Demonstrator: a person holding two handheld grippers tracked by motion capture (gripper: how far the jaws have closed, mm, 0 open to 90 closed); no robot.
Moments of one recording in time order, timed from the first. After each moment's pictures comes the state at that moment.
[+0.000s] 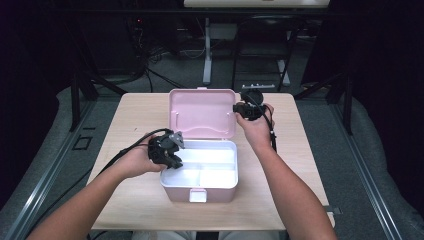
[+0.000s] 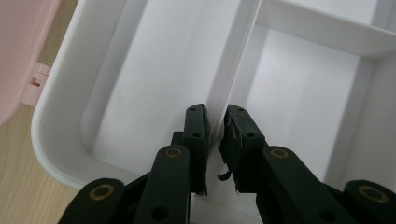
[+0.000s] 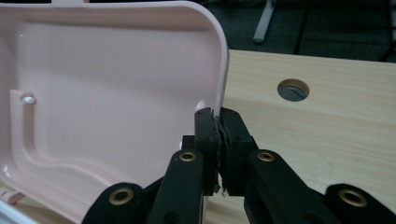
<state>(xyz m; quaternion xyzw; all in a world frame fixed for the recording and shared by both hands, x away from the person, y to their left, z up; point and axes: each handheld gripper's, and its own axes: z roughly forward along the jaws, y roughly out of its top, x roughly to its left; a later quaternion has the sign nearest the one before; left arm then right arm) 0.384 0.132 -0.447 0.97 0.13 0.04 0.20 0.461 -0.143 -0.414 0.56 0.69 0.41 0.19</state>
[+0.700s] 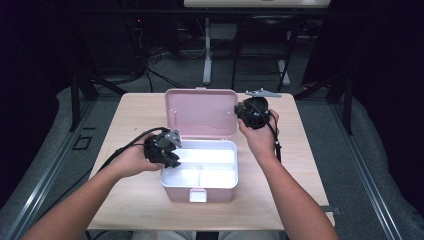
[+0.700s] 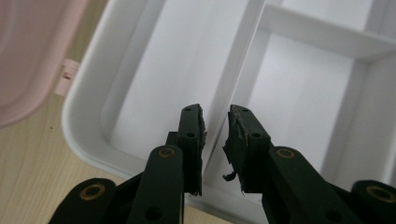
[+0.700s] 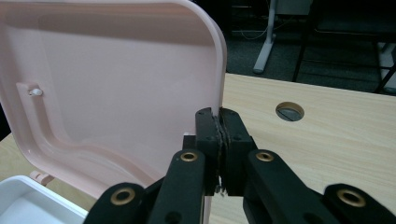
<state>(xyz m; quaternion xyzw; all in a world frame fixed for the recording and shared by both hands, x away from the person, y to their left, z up) 0.382 0.144 -0.432 0.96 0.14 0.05 0.22 0.422 -0.145 -0.403 0.52 0.68 0.45 0.24</state>
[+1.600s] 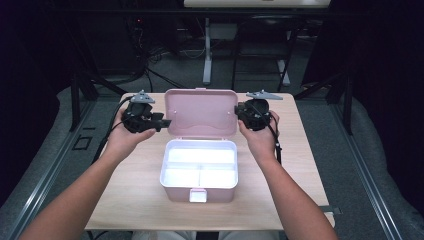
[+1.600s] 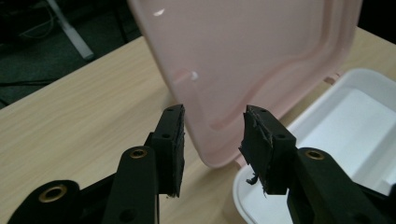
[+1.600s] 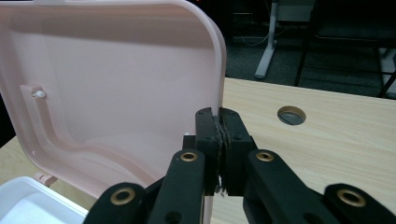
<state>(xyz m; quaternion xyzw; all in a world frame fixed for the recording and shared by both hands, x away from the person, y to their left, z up) 0.421 0.189 -0.391 0.82 0.36 0.18 0.39 0.418 -0.146 -0.405 0.52 0.68 0.46 0.24</state>
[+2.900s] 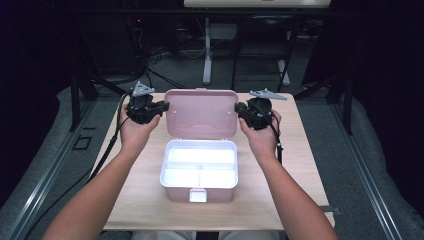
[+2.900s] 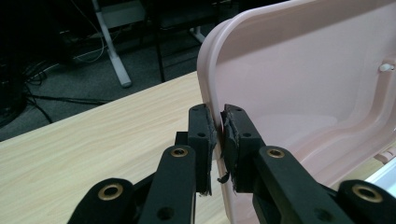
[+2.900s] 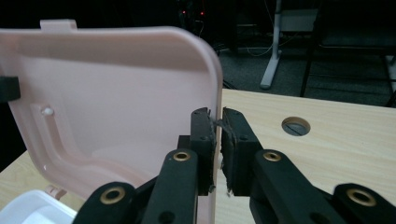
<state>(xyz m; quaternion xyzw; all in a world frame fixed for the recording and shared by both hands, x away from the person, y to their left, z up) 0.437 0.179 -0.392 0.76 0.41 0.25 0.44 0.419 -0.152 -0.400 0.51 0.66 0.49 0.24</state>
